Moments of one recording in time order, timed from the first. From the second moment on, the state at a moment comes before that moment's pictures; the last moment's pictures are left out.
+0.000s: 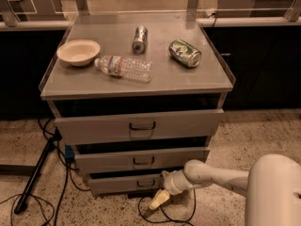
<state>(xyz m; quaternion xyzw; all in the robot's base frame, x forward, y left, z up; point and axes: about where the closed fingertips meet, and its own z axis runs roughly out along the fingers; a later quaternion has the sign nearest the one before) 0.528 -0.039 0.266 -0.50 0.79 0.27 0.23</state>
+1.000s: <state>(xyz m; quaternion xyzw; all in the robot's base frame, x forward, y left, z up) 0.569 -0.023 0.235 -0.51 0.78 0.28 0.24</state>
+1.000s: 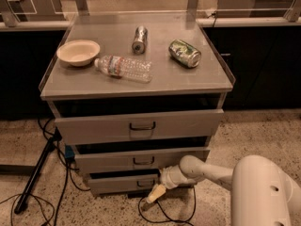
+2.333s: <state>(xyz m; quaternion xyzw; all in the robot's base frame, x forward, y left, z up) 0.540 -0.029 0.212 -0.51 0.79 0.29 0.18</state>
